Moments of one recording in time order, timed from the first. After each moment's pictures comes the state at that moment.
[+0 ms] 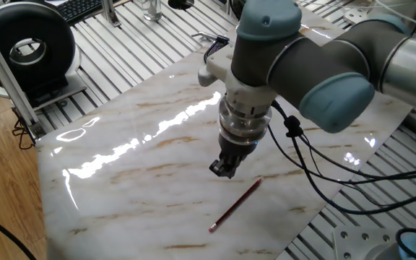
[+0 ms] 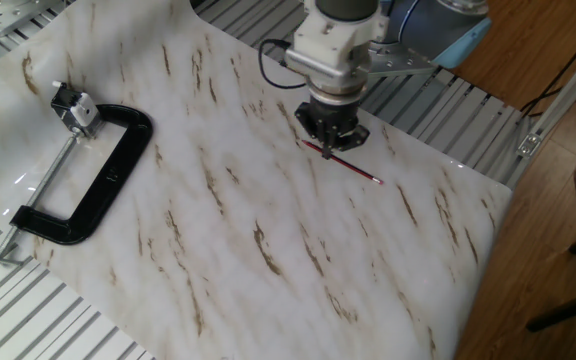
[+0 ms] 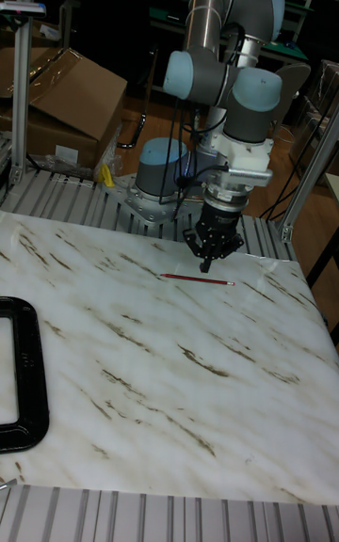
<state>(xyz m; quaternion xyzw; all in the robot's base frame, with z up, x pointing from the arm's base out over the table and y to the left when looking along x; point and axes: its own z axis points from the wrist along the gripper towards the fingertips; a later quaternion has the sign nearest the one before) 0.365 0.126 0.069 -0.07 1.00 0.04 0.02</state>
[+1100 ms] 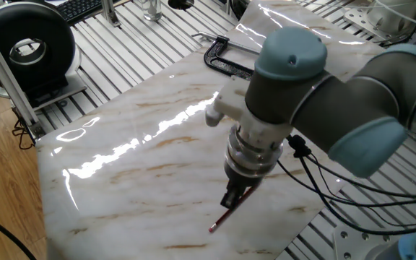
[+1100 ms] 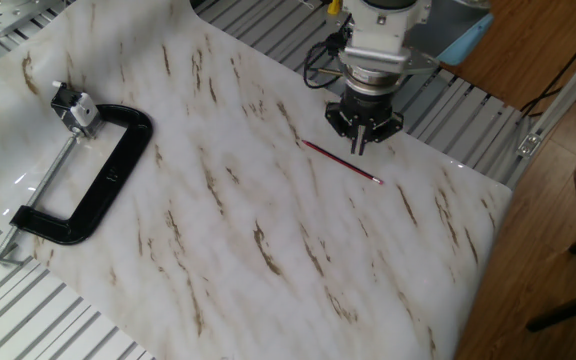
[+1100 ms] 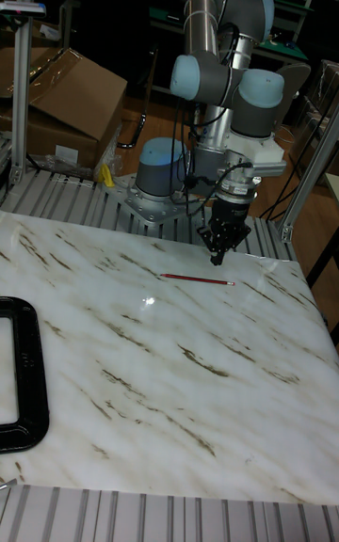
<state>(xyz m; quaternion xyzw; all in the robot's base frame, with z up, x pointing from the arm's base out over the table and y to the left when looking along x) 0.327 0.155 0.054 -0.24 0.97 0.04 0.06</state>
